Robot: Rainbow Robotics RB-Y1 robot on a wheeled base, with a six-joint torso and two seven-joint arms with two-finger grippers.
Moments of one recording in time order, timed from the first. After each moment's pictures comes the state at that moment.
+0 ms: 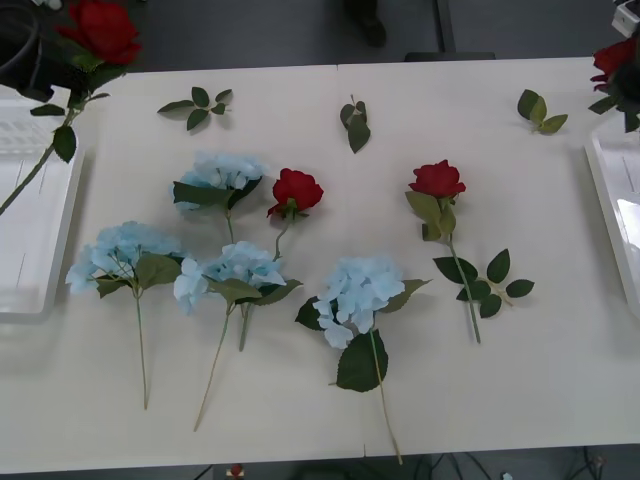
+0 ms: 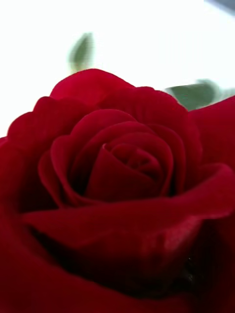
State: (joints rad) right arm -1.10 -0.94 0.52 -0.94 -0.75 1.32 1.74; left arm -1.01 1.12 -0.49 -1.03 1.82 1.25 -2.26
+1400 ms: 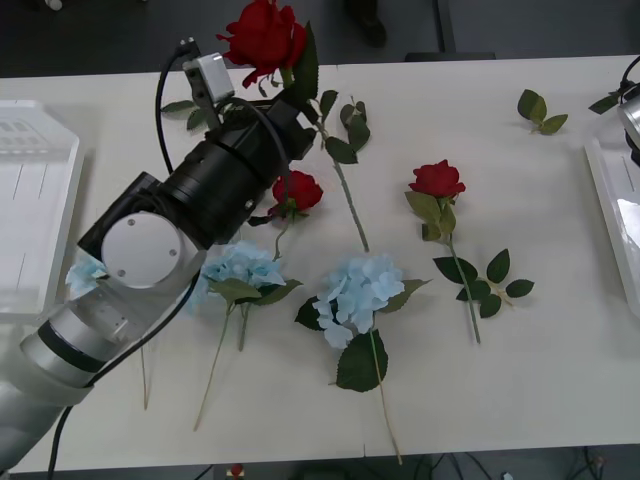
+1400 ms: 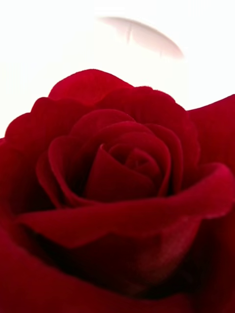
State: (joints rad) right arm -1.10 -0.74 0.71 -0.40 -0.38 0.90 1.75; left arm -0.36 0.46 -0.51 -1.79 1.71 -0.09 -2.26
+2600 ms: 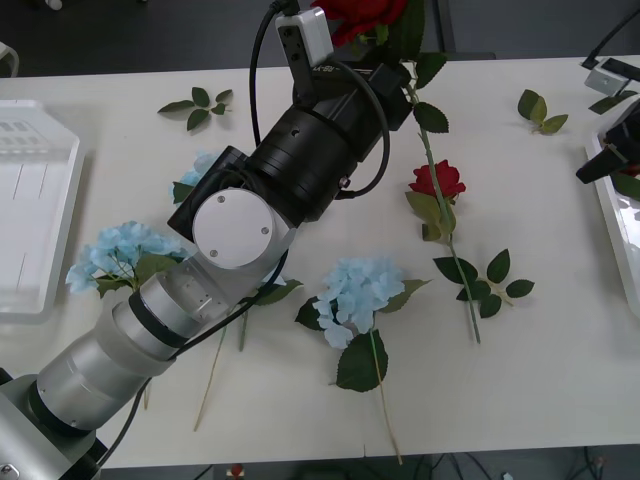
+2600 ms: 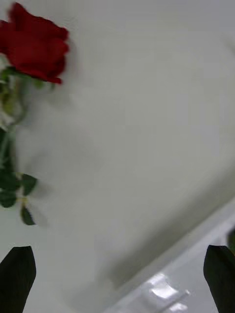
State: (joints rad) right arm -1.02 -1.02 0.52 -0.83 -1.47 1.46 2.44; left arm -0.53 0.27 -0.62 -1.72 1.71 -0.19 -2.44
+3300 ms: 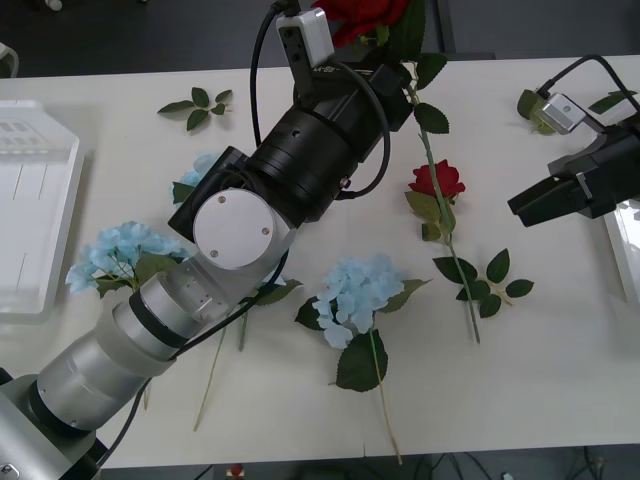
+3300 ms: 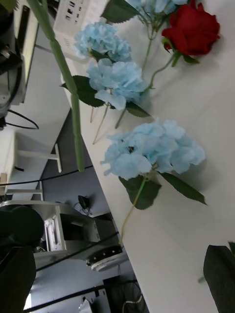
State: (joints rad) right arm -0.82 -1.00 0.52 -1.02 -2.15 1.66 2.33; left arm -0.54 0.27 -0.62 -1.72 1.71 -0.19 -2.44
